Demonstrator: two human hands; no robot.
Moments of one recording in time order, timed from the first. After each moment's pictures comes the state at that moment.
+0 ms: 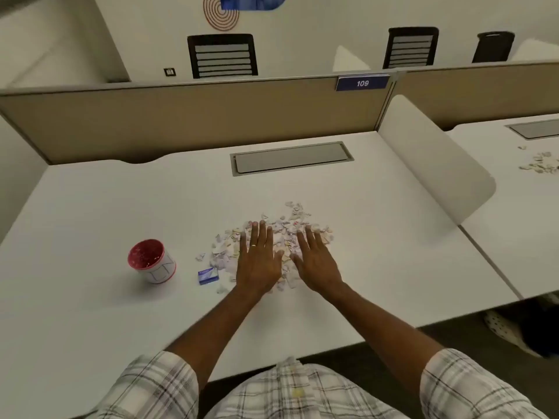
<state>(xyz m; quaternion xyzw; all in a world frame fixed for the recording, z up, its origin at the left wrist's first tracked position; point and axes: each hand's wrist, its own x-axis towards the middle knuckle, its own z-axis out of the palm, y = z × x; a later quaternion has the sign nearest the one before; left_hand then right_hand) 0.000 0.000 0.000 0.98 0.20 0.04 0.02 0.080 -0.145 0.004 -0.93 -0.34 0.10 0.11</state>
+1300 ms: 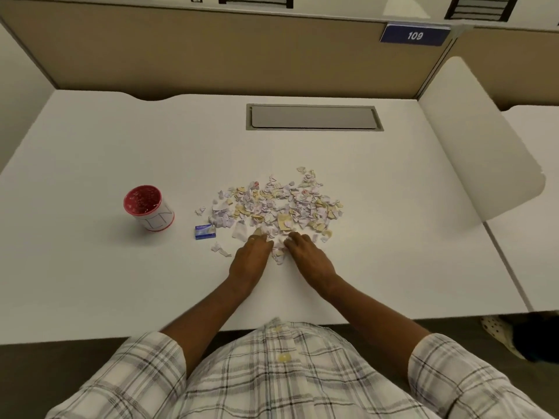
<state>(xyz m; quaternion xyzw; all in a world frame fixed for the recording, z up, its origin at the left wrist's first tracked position) -0.042 -0.016 -0.059 0.95 0.22 -0.02 0.21 0.071 -0.162 -0.037 -0.85 -0.50 0.13 0.03</state>
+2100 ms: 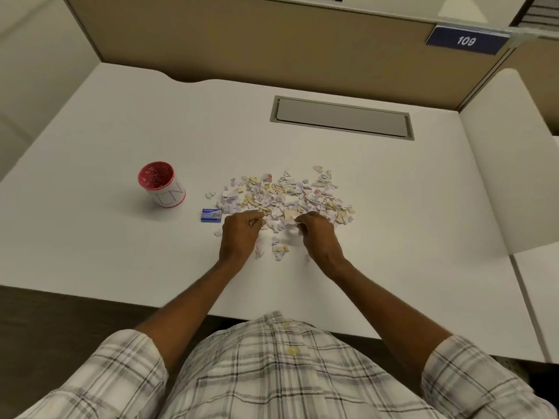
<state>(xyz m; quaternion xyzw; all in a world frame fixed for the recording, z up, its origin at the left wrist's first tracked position) -0.031 -0.009 -0.015 0.79 0.40 0.24 0.39 0.115 -0.141 -0.010 -0.85 -0.45 0.11 0.26</state>
